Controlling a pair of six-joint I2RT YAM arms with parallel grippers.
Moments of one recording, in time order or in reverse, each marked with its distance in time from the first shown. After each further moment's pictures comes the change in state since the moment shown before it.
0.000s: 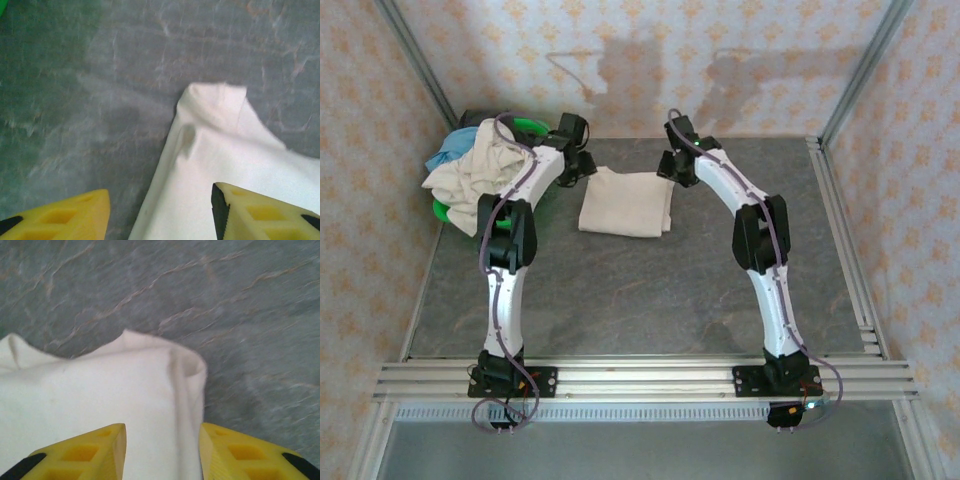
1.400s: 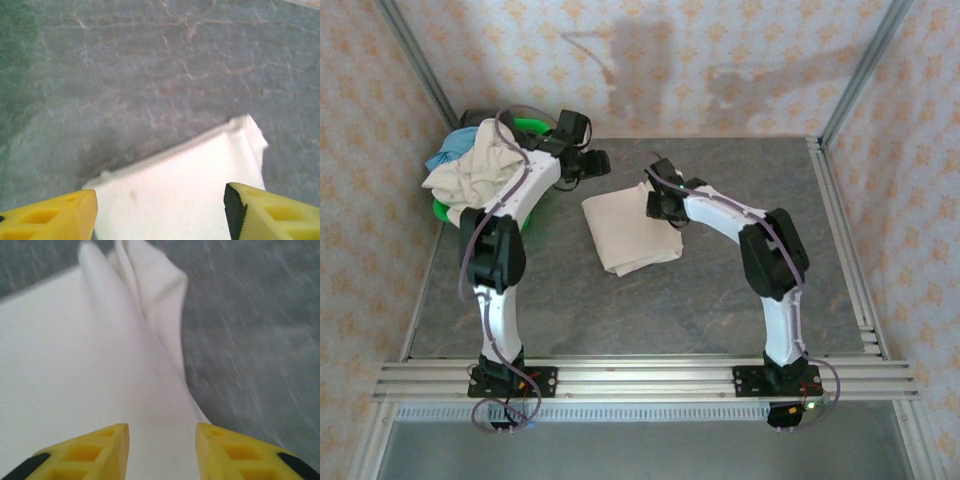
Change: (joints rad) left arm -0.066 -0.255 -0.204 0.064 0.129 0.141; right arm 0.150 -0.264 -0.550 0.270 0.132 -0.018
